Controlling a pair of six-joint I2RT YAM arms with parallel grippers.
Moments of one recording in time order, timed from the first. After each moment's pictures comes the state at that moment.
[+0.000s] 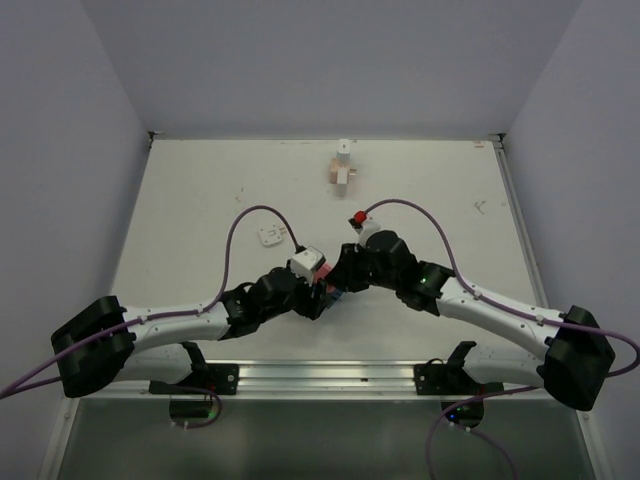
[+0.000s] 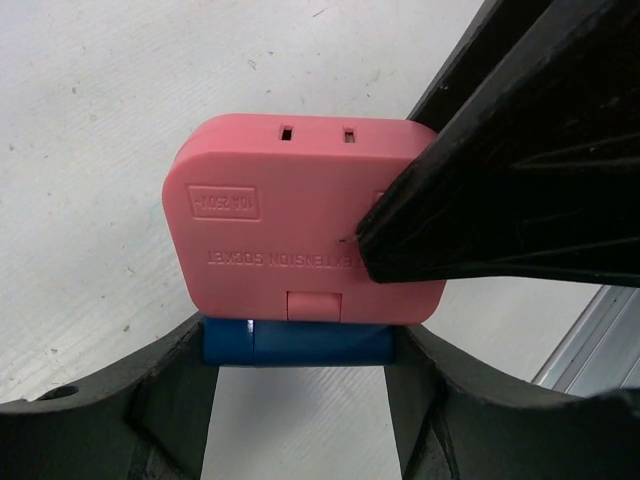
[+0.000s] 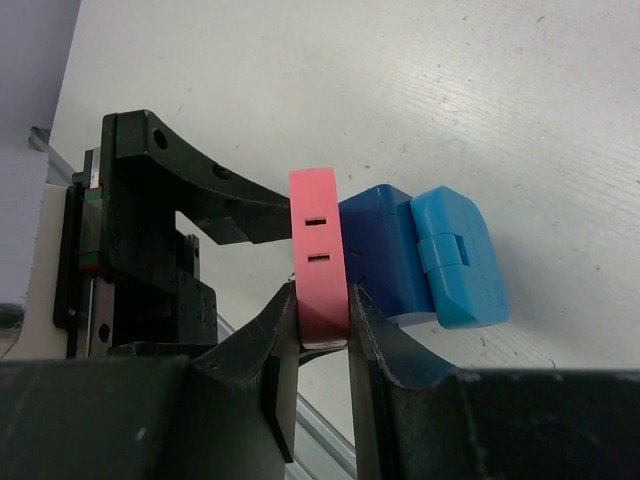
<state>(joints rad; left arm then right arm) -1.03 1.21 0.47 0.24 -0.15 -0.36 0.87 1.17 0.73 -0.12 -0.07 0.67</state>
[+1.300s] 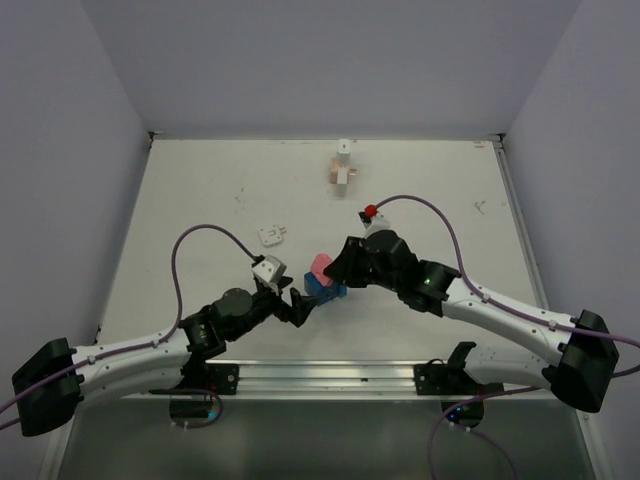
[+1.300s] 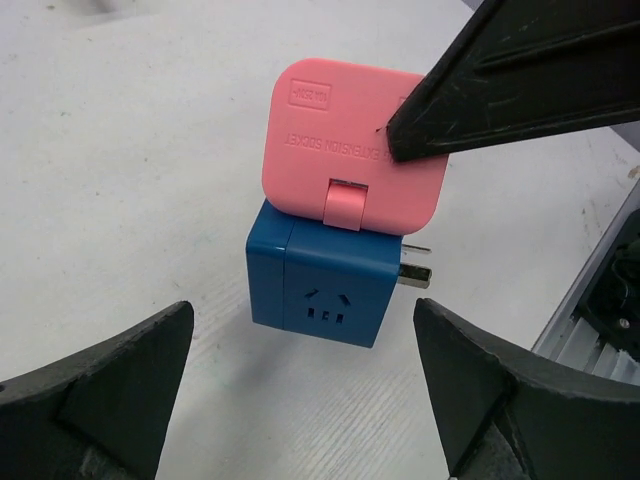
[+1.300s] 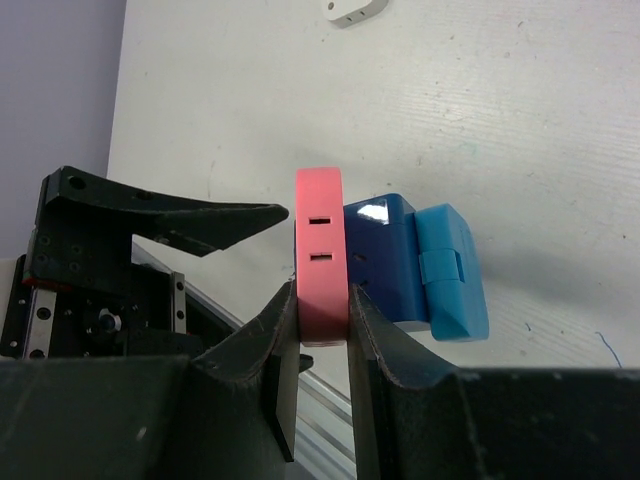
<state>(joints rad) -1.03 0.82 0.21 0.39 -0.22 -0.36 0.92 1.13 0.80 -0.22 0.09 0.86</state>
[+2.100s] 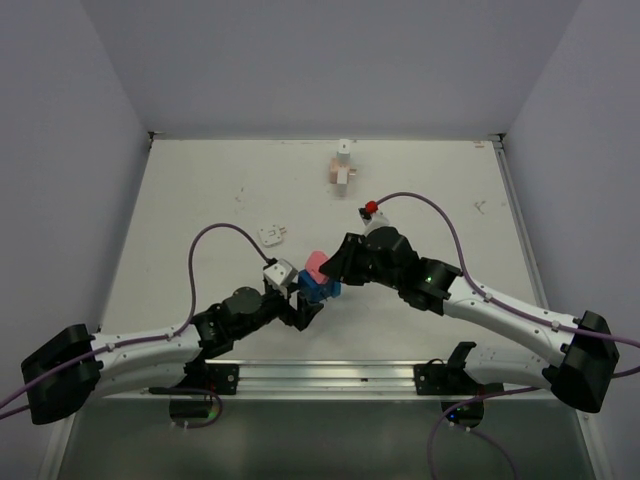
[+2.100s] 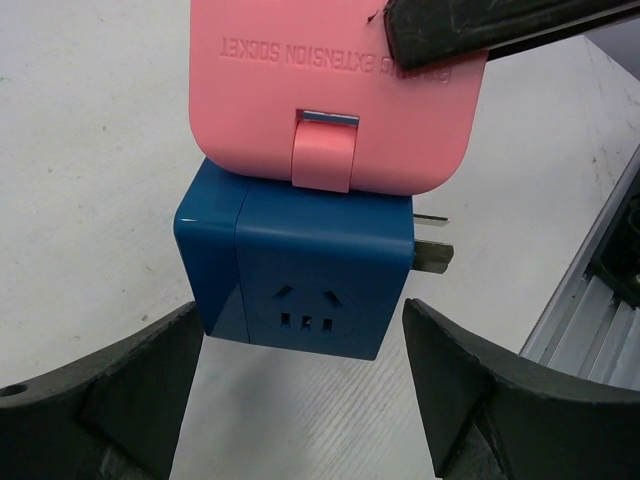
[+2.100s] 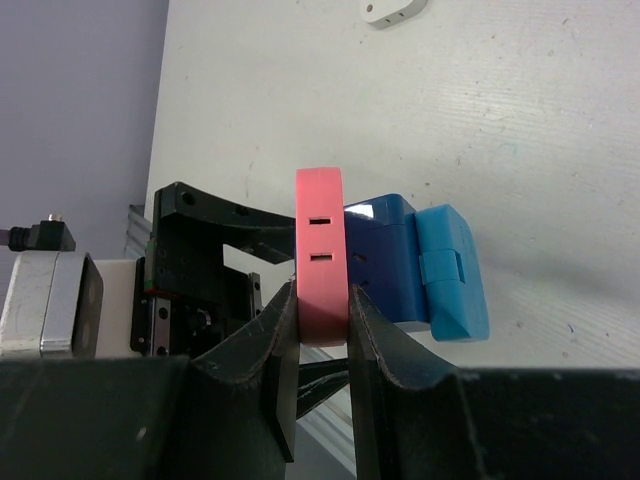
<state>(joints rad) -1.03 0.94 0.21 0.47 -0.15 -0.33 0.92 1.13 0.84 -0.21 0.05 0.91</state>
